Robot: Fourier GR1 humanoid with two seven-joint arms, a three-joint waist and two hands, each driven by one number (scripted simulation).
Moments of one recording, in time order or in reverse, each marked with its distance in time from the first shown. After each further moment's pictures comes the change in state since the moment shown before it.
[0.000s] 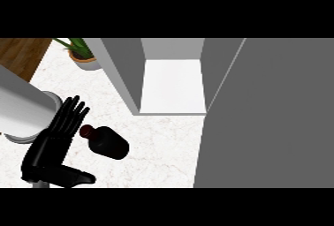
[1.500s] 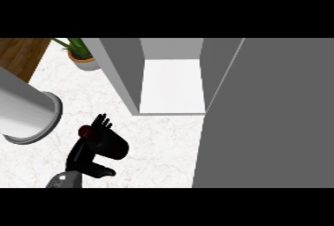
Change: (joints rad) left arm -0.306 0.001 0.053 1.031 -0.221 -0.163 -0.602; right arm -0.013 0.018 0.025 -0.005 0.031 0.006 0.015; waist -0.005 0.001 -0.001
